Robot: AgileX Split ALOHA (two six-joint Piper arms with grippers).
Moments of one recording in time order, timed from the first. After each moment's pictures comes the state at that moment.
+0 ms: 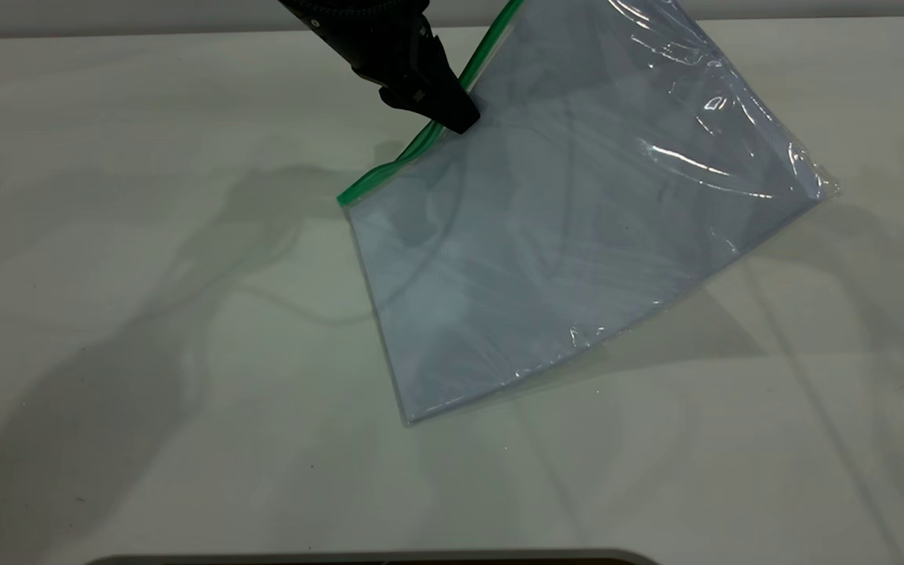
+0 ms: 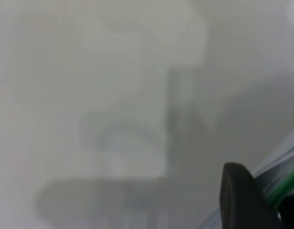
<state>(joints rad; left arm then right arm) -0.35 2.55 -1.89 -0.88 0.73 1.46 0.06 2.13 -1.28 1.43 0.90 -1.51</state>
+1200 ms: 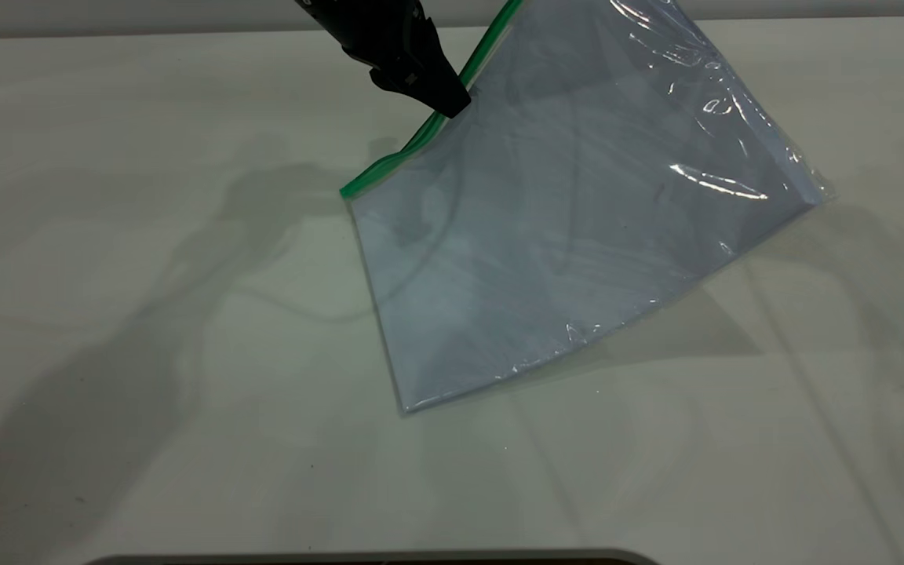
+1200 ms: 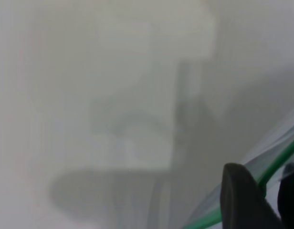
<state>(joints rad) -0.35 2.52 -1.89 -0.81 0.72 1.41 0.06 2.13 -1.28 1.43 0.90 -1.51</state>
